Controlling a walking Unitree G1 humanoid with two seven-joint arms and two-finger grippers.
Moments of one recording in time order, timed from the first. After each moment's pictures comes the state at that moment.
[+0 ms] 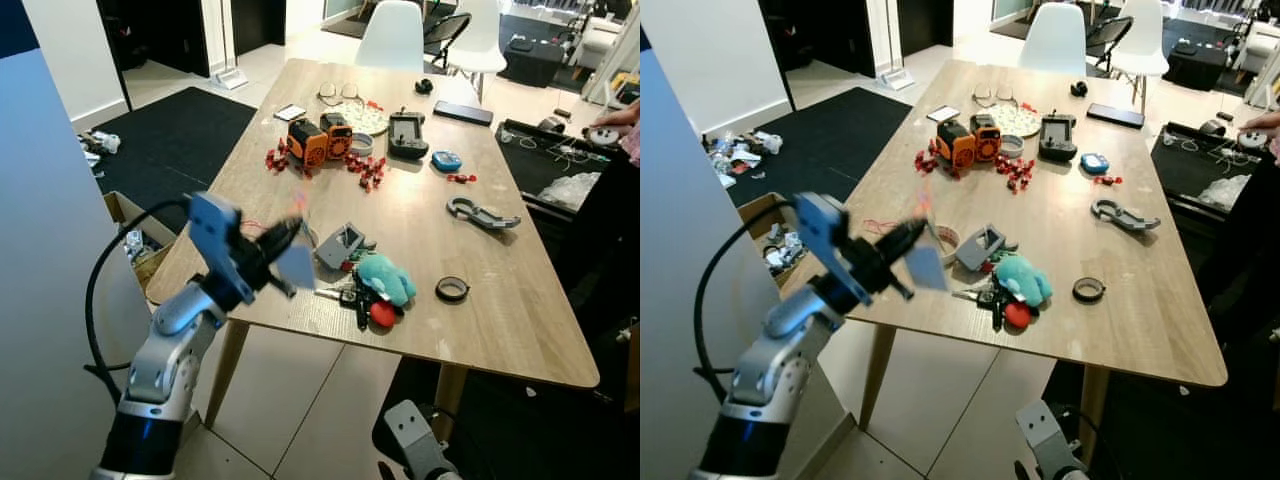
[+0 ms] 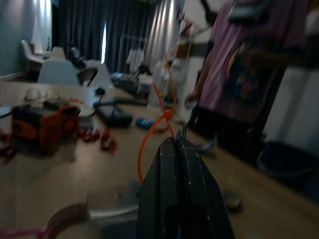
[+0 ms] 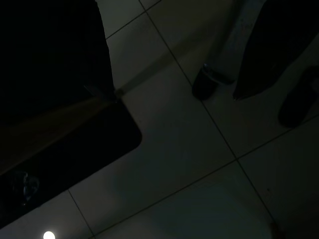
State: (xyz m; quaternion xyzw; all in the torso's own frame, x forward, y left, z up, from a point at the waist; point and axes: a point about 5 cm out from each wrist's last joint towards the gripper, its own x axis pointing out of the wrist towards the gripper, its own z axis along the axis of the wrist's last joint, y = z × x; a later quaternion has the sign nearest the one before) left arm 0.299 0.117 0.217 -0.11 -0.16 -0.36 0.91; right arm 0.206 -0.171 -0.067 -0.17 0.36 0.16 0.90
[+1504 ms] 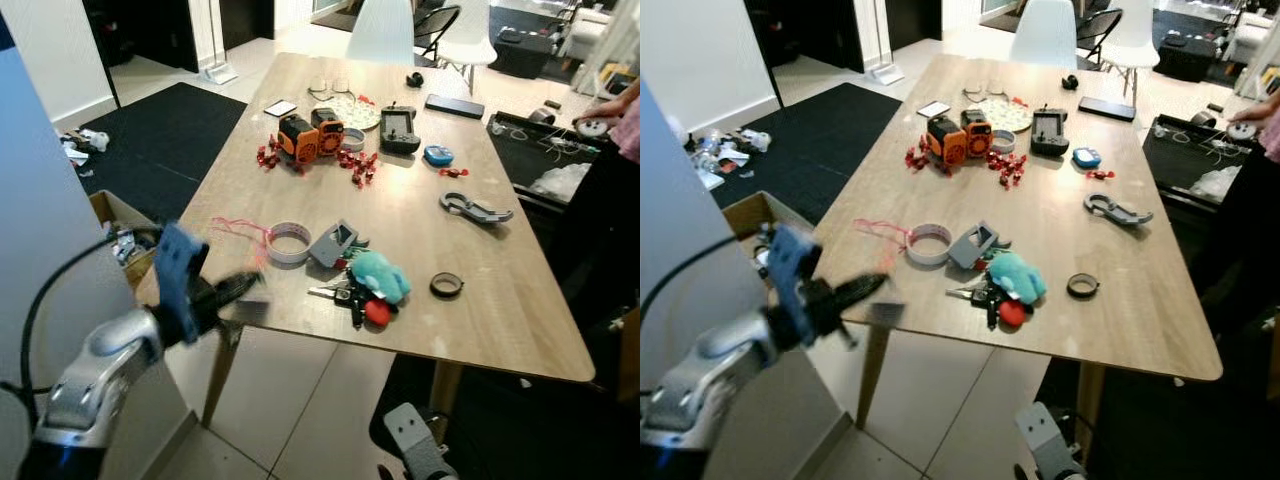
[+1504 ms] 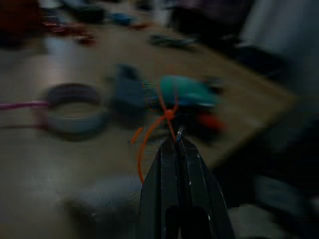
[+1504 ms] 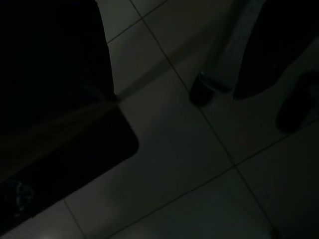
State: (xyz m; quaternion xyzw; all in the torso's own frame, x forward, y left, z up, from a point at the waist) left arm 0.260 0.174 0.169 -0.02 0.03 -0.46 0.89; right arm 0.204 -0.167 -0.068 -0.17 0.36 0.17 0.90
